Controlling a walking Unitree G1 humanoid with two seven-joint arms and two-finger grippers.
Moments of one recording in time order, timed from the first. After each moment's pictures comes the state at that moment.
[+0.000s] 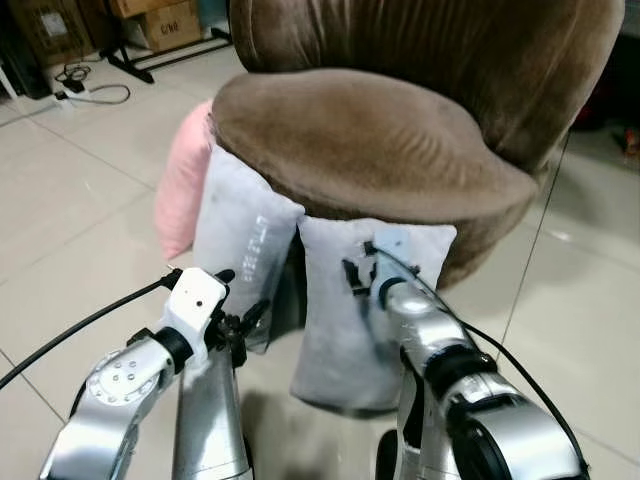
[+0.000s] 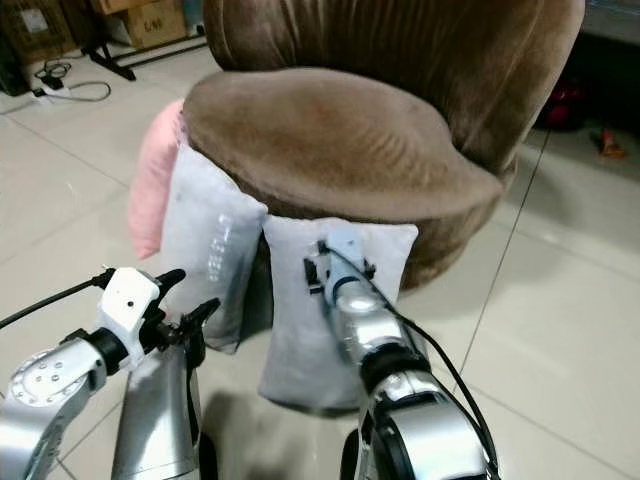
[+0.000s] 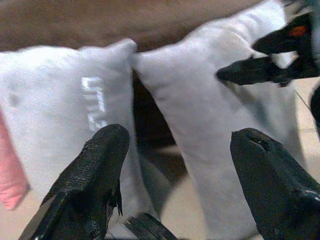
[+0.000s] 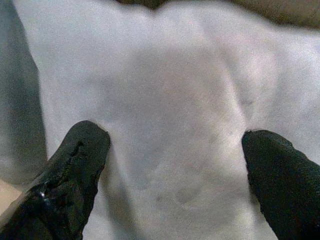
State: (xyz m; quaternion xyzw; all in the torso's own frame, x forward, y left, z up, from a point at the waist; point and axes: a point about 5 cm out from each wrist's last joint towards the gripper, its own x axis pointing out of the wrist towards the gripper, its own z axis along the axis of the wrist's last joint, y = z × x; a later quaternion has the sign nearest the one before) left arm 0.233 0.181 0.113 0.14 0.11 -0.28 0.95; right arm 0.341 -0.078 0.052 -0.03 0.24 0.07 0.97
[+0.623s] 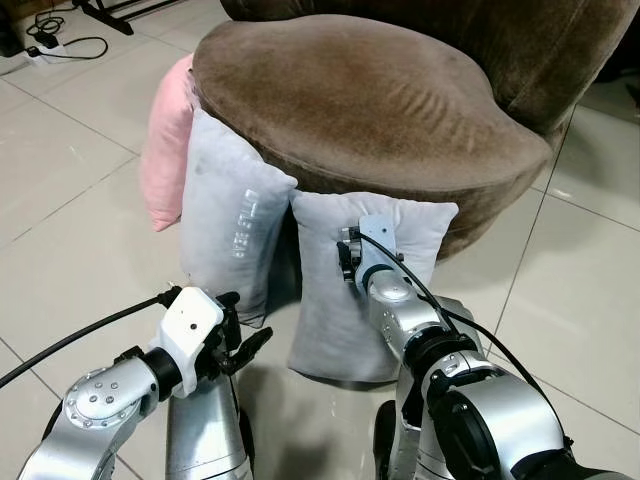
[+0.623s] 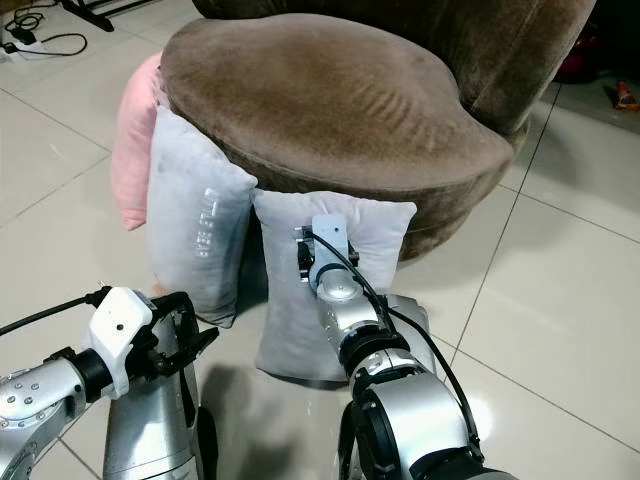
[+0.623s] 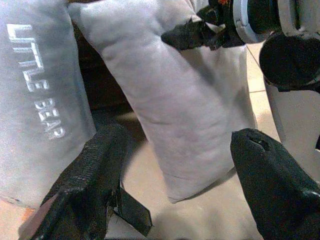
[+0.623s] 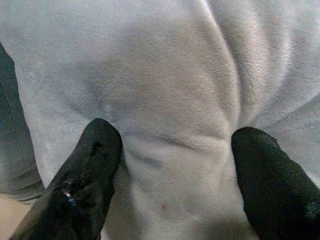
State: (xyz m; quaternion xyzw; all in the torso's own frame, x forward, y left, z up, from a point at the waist) left arm 0.207 0.181 0.118 0.14 0.14 -0.32 0.93; right arm 0.350 -0.057 0.069 -0.02 0.20 0.06 0.98
